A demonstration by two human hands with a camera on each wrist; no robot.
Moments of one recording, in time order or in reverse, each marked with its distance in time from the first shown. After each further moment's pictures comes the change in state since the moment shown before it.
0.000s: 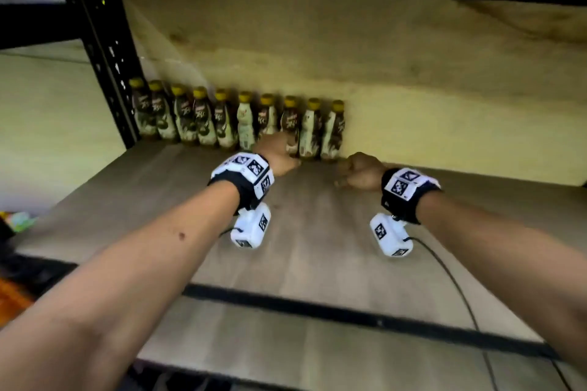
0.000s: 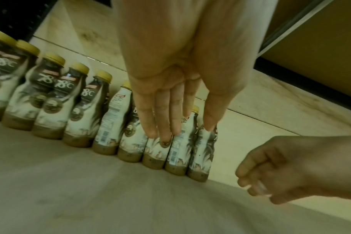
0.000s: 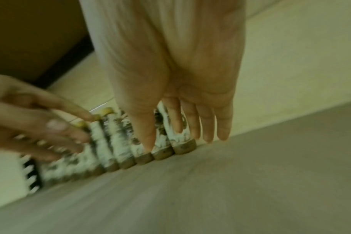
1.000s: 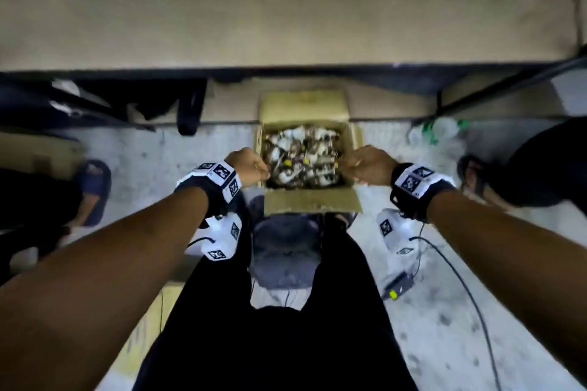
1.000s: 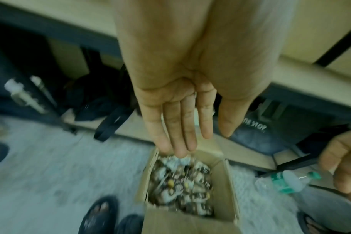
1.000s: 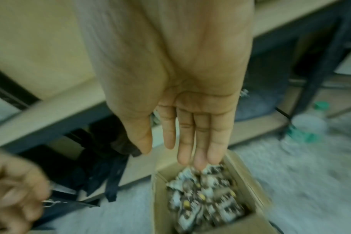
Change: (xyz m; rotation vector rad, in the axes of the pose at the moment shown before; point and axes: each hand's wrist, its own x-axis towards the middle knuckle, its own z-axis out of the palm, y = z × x) left_hand -0.397 -0.118 0.417 -0.069 -0.987 -0.391; right_hand -0.352 0.238 0.447 0.341 -0.767 0.477
